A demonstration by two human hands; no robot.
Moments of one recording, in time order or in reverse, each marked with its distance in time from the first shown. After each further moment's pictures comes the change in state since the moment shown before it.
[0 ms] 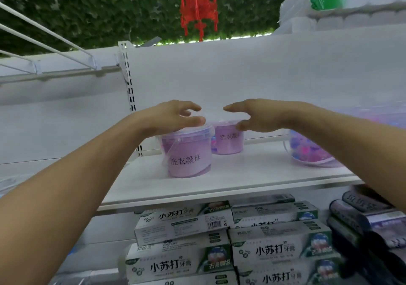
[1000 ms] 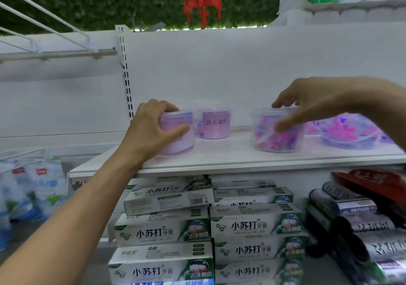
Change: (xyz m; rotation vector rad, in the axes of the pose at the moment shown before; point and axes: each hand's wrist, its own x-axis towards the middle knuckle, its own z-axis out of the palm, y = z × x) left_hand -0.058 -0.001 0.069 0.006 0.618 0.132; right_hand -0.101 0.046 -0.039 -0.106 -0.011 0.173
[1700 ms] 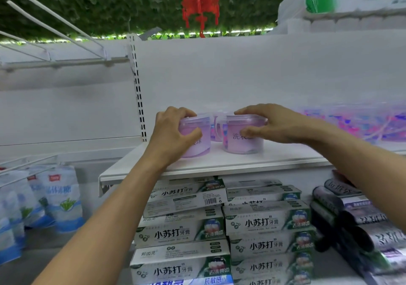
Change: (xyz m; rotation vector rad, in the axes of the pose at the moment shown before) left_hand -0.005 0.000 -0.004 -0.141 -0.049 -0.065; right_hand 0.022 -0.056 0.054 0.405 0.179 -0.219
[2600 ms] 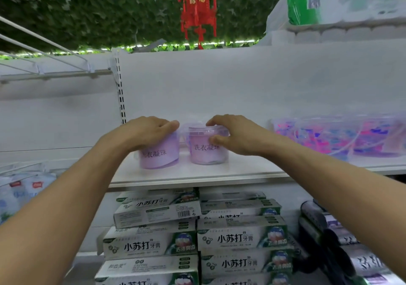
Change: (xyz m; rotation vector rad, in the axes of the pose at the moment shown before) left_hand 0.047 0.040 -0.006 0.565 -0.435 -0.279; right_hand 0.008 0.013 -0.001 -0.053 0.028 -0.102
